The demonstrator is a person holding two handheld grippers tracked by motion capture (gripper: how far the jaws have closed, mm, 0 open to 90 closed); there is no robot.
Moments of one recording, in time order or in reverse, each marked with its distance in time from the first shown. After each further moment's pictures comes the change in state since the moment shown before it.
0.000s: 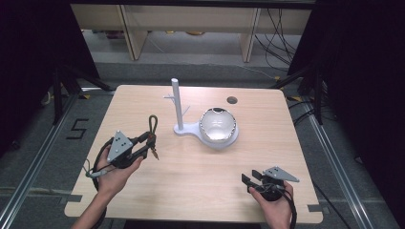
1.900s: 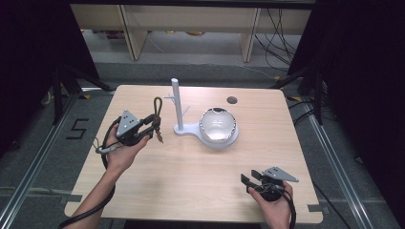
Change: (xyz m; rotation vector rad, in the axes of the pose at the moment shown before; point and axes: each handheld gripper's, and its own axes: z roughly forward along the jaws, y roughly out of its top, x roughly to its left) left arm 0.026 0.026 0.047 0.007 0.011 -0.006; right arm 0.005 -0.001 0.000 0.012 0.025 0.057
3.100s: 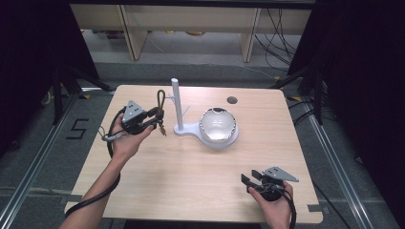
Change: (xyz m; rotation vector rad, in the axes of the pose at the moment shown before) left arm 0.016 0.009 0.030 0.037 -0.004 -0.034; right arm -0.005 0.000 0.002 -0.025 0.005 -0.043
